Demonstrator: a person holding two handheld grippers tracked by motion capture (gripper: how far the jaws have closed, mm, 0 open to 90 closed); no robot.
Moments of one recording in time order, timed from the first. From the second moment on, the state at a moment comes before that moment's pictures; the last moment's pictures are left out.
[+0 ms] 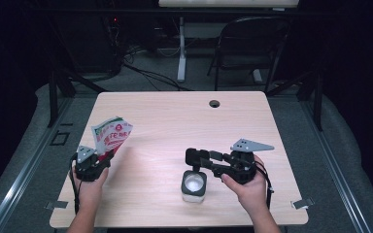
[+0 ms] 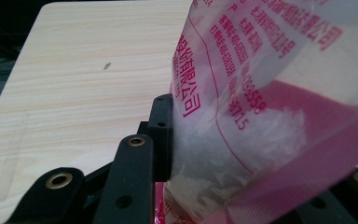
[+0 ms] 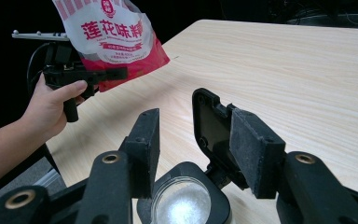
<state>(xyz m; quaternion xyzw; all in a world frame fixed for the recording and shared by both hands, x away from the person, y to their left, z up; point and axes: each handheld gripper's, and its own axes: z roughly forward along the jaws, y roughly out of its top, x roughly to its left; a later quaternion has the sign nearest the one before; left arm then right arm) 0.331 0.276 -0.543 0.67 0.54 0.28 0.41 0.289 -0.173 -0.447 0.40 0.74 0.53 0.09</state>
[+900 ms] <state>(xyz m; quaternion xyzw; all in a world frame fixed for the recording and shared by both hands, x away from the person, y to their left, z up) 0.340 0.310 -0.570 0.62 0.64 0.26 0.37 0.291 -0.170 -0.452 0.40 0.75 0.53 0.08</state>
